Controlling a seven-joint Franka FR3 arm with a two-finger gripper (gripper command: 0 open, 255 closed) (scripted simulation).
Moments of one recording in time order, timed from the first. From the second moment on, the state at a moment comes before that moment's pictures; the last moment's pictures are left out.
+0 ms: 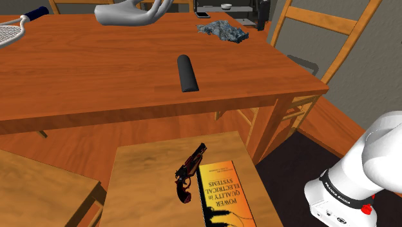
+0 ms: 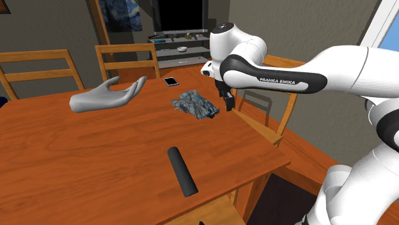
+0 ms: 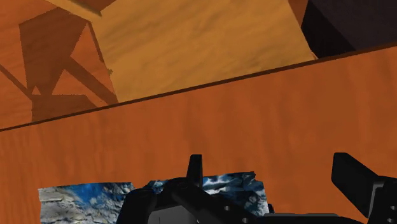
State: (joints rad) arm 0.12 -0.19 -0.01 -1.74 -0.36 1.60 -0.81
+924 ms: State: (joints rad) arm 0.13 -0.16 -0.01 -1.81 -0.38 1.70 -0.84
